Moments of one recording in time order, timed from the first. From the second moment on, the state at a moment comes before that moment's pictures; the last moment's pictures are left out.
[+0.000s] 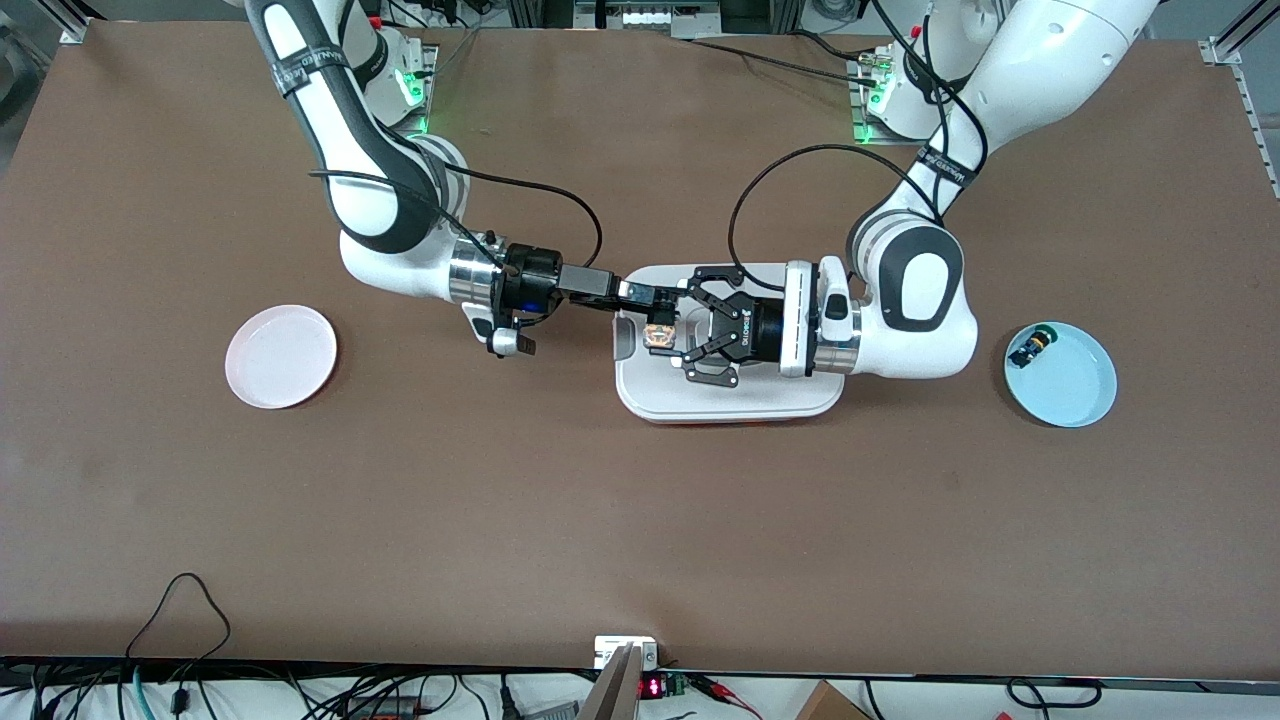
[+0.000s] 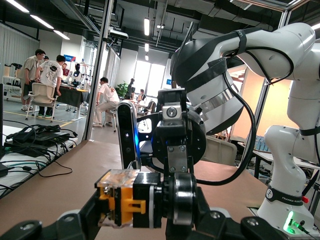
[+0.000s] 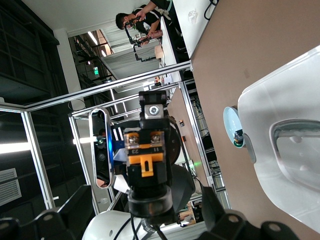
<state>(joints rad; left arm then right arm) -0.03 0.57 -0.43 -1.69 -1.59 1.99 2.05 0.63 0.39 -0.07 -1.83 2.02 2.15 -0.49</state>
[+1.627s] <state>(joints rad) -0.02 0.57 -0.43 -1.70 -1.59 1.99 2.06 0.64 0.45 -0.08 -1.76 2.02 2.15 -0.50</state>
